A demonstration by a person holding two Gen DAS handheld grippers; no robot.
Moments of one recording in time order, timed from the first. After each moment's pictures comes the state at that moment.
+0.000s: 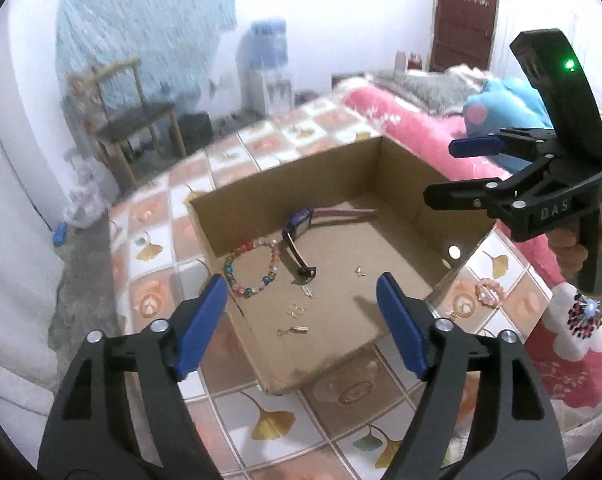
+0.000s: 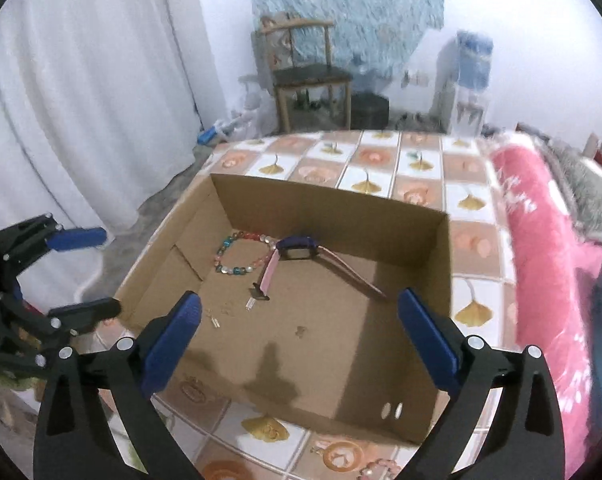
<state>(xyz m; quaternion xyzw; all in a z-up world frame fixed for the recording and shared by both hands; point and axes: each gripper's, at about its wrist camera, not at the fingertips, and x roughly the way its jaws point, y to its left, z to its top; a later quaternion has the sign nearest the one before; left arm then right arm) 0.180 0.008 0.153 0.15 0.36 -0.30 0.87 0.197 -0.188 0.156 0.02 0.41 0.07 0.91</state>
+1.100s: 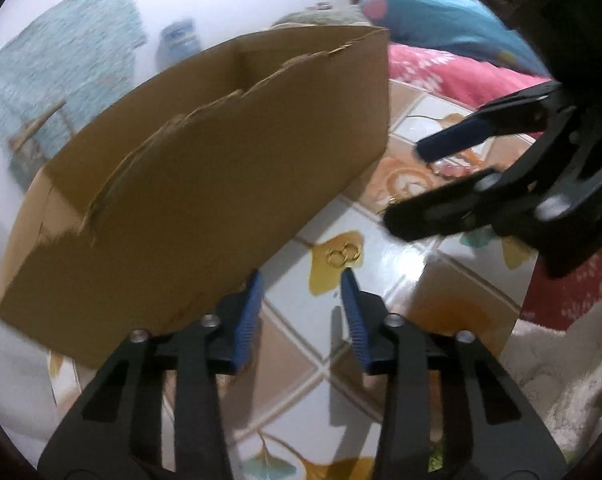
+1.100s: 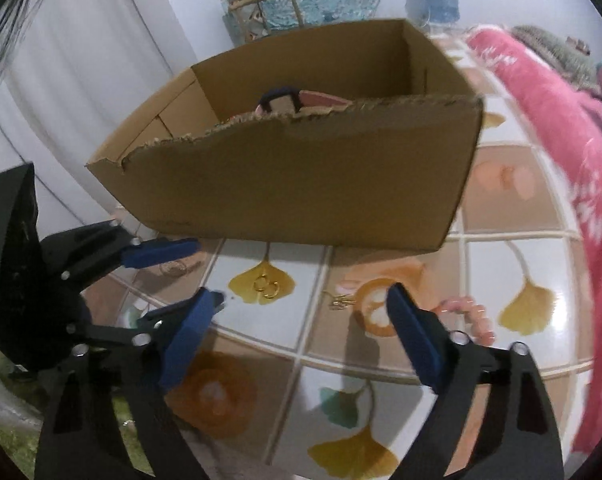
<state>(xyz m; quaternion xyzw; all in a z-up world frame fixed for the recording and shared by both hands) 0.099 -0.078 0.003 0.28 0.34 -0.40 0.81 0.102 -0.195 0.017 0.14 0.47 0.06 0.87</state>
